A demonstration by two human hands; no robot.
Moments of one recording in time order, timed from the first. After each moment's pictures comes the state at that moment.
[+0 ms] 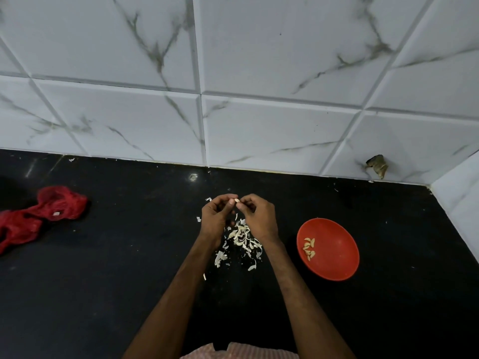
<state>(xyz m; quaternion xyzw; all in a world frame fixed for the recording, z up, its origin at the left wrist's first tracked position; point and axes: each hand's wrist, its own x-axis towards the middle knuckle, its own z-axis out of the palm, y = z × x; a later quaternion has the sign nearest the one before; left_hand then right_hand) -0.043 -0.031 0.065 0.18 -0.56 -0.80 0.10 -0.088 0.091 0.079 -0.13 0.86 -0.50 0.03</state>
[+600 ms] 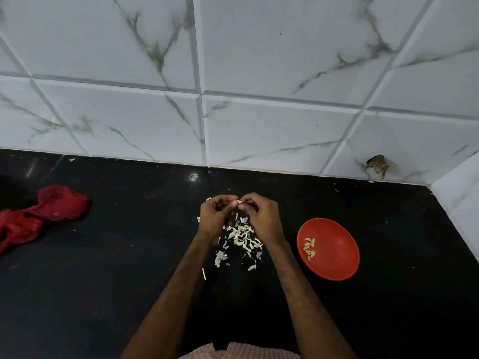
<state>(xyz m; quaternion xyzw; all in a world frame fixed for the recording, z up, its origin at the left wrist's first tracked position) -0.046 -0.036 0.070 0.18 -0.58 -0.79 0.08 -0.090 0.100 0.080 -0.21 0.84 -0.50 -0.02</state>
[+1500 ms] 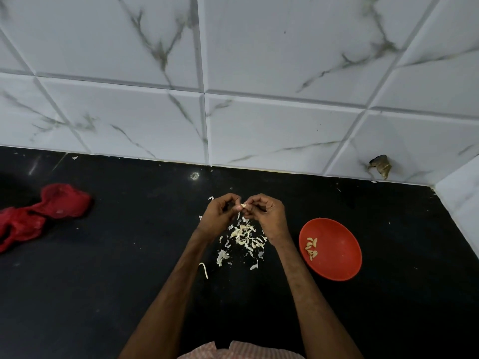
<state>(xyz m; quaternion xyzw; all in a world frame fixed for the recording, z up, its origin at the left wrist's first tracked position) -0.042 -0.052 0.075 0.02 -0.72 -0.69 0.01 -0.089 0.107 0.081 -0.12 0.69 -0.70 0.12</state>
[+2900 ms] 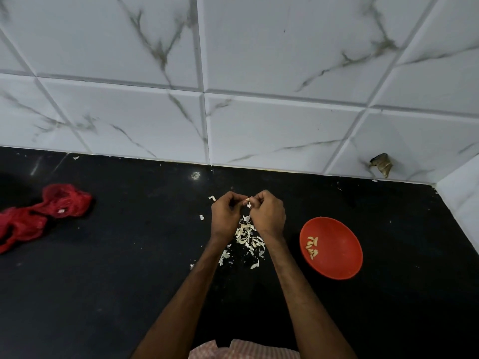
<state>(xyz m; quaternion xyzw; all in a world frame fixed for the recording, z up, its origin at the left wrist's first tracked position) -0.051 -0.016 0.073 0.15 -0.75 -0.62 0.18 -0.091 0.089 0.087 -0.03 0.93 -0.37 -0.03</state>
